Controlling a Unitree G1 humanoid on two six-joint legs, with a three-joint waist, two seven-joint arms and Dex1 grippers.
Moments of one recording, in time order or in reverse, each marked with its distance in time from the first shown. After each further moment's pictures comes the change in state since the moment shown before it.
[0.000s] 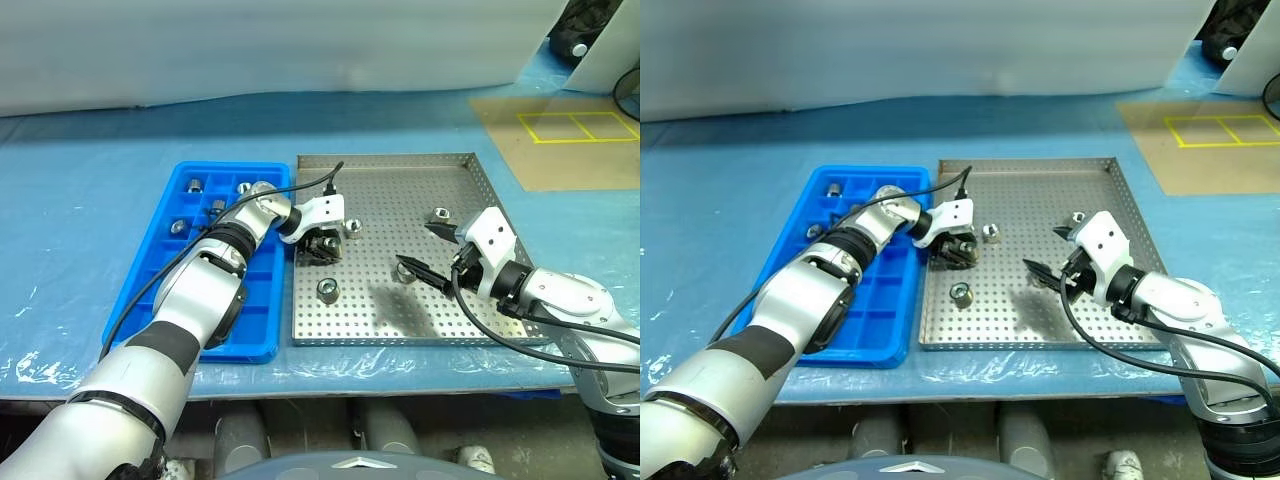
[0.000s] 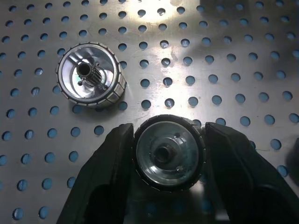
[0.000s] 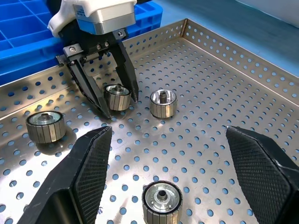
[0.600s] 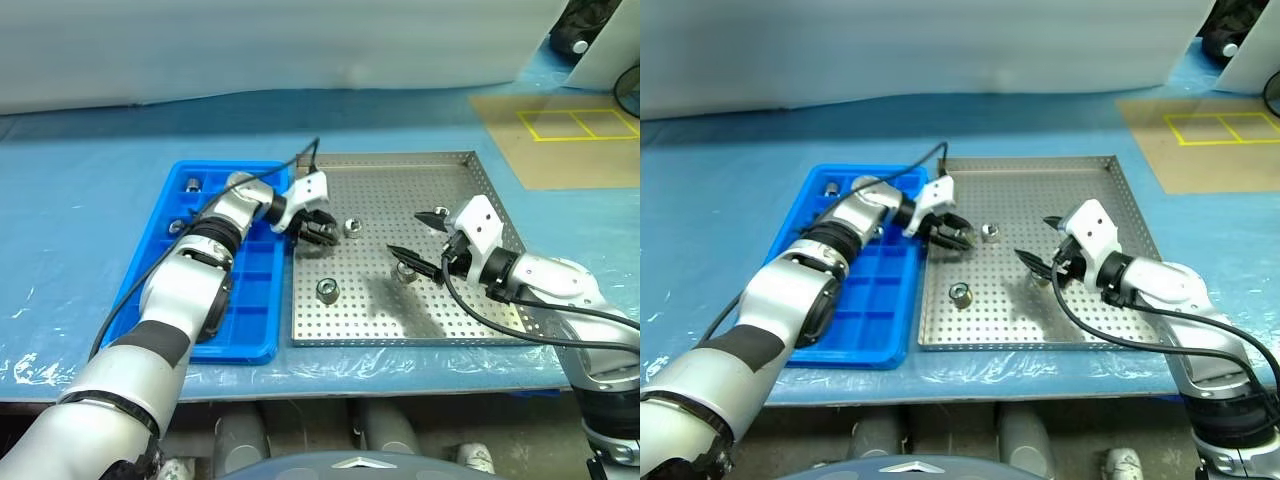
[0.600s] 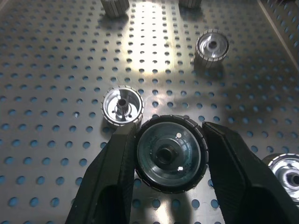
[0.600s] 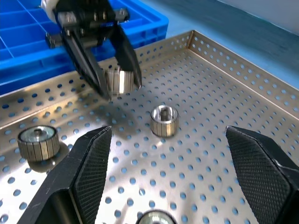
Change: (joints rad) left arm 0.016 0.125 0.189 -0.153 -0.209 0.094 -0.209; right arm -0.159 0.022 0.103 0.136 -0.025 -0.061 0.059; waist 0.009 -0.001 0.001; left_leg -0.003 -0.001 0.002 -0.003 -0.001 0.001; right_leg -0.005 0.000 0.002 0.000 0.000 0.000
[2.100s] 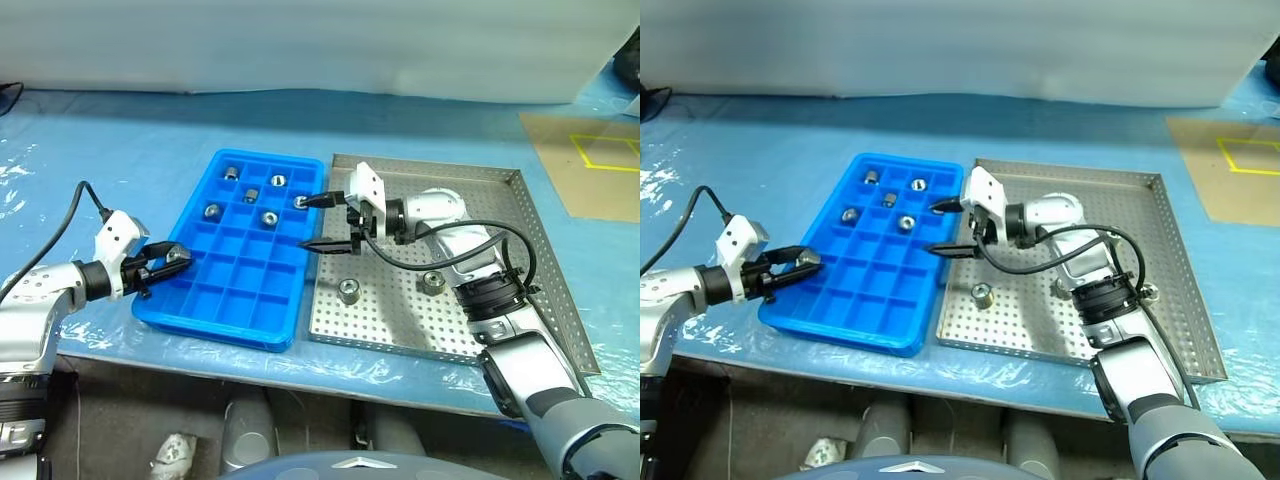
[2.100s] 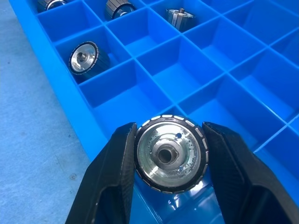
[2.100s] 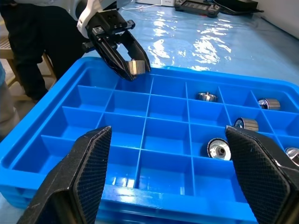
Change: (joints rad) left arm 1.046 0.553 0.344 -1.135 -0.393 0.499 0.386; right arm -0.512 0.320 0.271 0.573 -0.130 -0.282 0.485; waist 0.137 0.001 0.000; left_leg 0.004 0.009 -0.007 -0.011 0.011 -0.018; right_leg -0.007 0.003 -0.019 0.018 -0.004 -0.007
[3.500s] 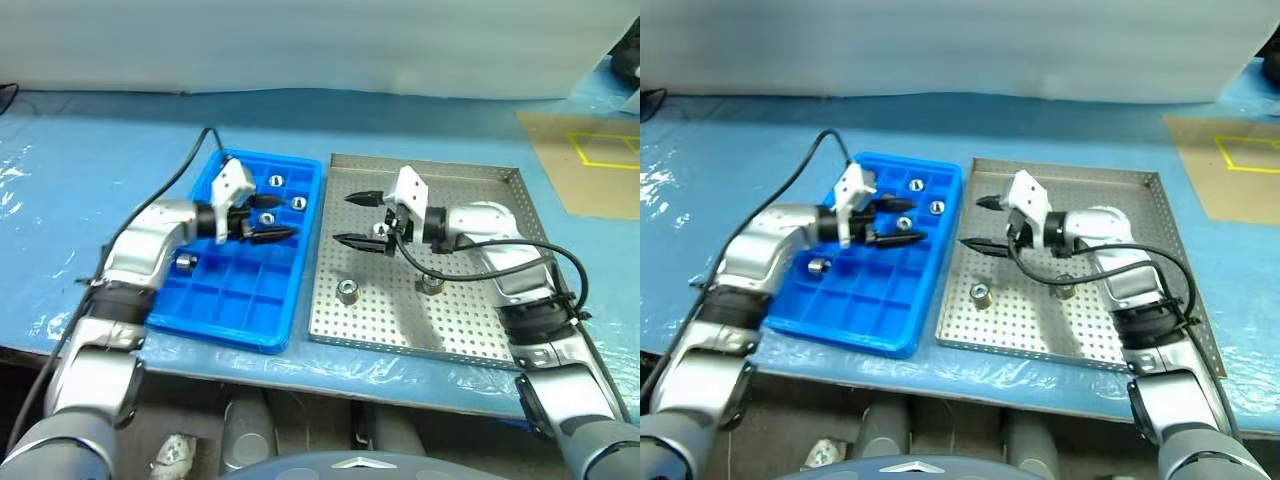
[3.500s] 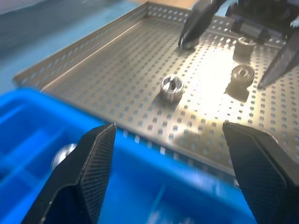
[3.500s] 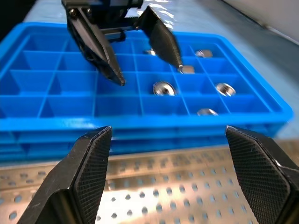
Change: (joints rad) left arm -0.627 -0.330 -0.400 0.306 0.030 -0.090 -0.123; right arm 0.208 -0.174 -0.127 -0.239 0.000 0.114 -0.174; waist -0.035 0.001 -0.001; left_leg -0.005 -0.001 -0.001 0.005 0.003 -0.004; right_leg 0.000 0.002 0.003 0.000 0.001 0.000
